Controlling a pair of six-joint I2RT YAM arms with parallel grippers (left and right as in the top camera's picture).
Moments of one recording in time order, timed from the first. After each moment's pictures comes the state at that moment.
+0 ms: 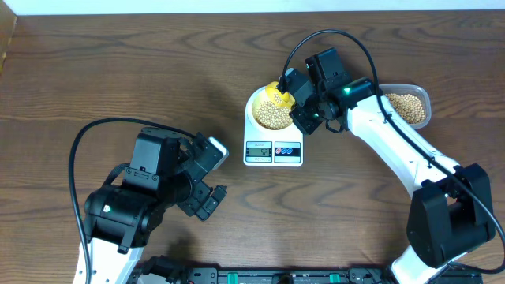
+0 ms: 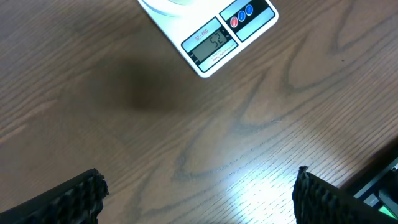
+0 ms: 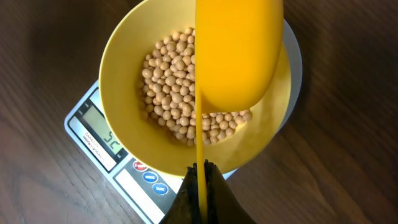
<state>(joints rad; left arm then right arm) -0.30 0.95 1.06 -1.16 0.20 0.40 0.44 1.81 1.39 -0.70 -0.25 -0.31</state>
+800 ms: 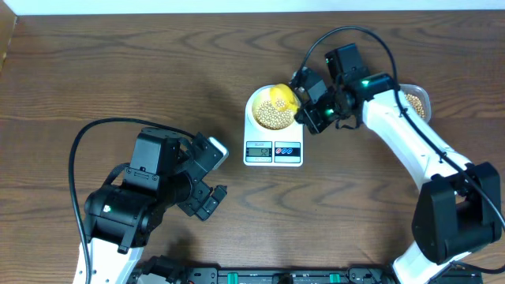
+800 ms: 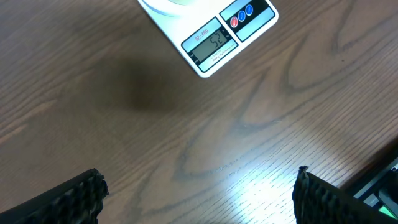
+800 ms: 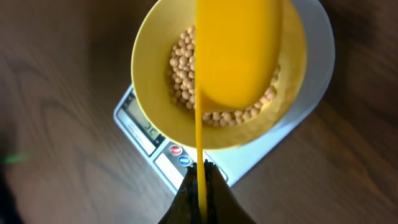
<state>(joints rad) -0.30 0.95 1.06 -1.16 0.20 0.40 0.33 1.81 1.39 -0.77 -0.50 -0.27</state>
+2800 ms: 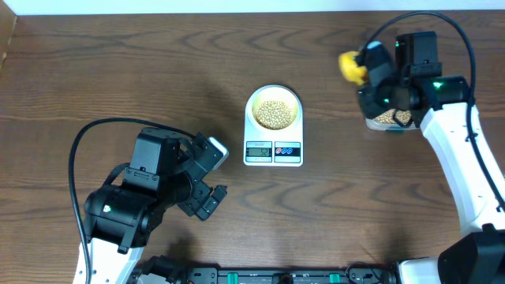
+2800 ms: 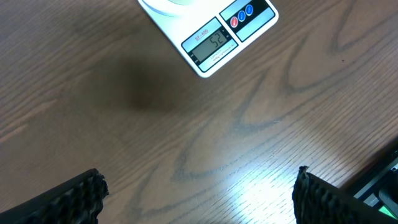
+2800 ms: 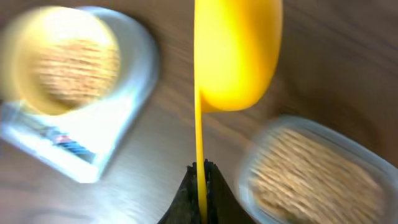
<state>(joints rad) -0.30 0.95 1.06 -1.16 0.20 0.40 0.13 1.58 1.39 -0.83 -0.24 -0.33</state>
